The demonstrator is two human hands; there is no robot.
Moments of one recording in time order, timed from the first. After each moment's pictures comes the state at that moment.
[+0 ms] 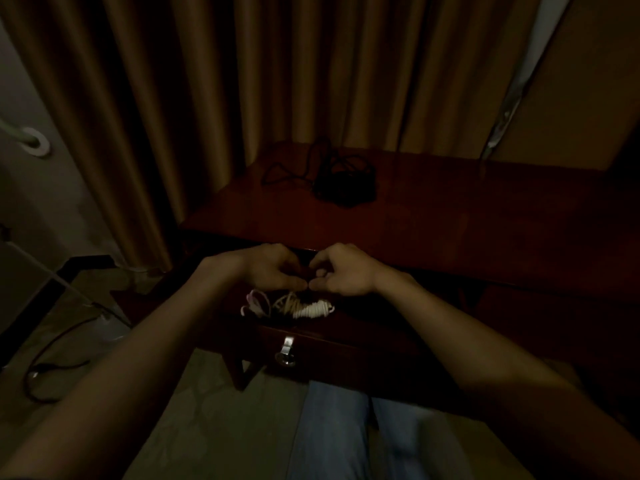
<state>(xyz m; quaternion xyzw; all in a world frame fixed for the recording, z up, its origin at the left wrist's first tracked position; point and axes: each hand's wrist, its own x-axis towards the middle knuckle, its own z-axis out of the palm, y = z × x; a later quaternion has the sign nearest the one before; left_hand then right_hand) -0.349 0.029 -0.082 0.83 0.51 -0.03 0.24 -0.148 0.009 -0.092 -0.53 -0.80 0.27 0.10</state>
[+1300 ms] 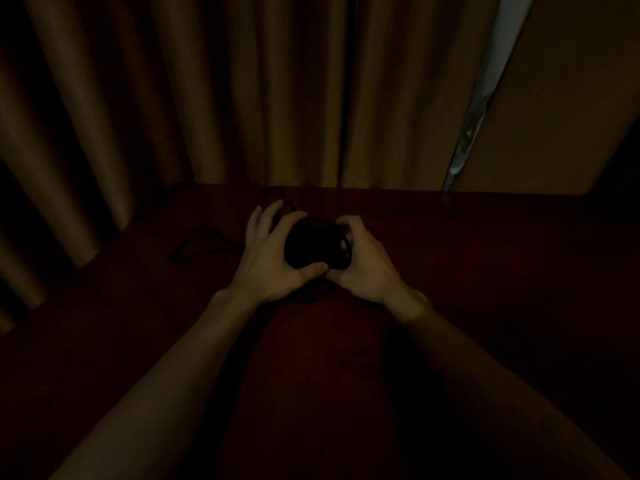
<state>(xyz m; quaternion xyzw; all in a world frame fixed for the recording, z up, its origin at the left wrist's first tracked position) -0.160 0.301 -0.097 0.81 0.48 0.32 0.14 0.038 0.266 -0.105 -0.59 -0.69 0.18 0.38</state>
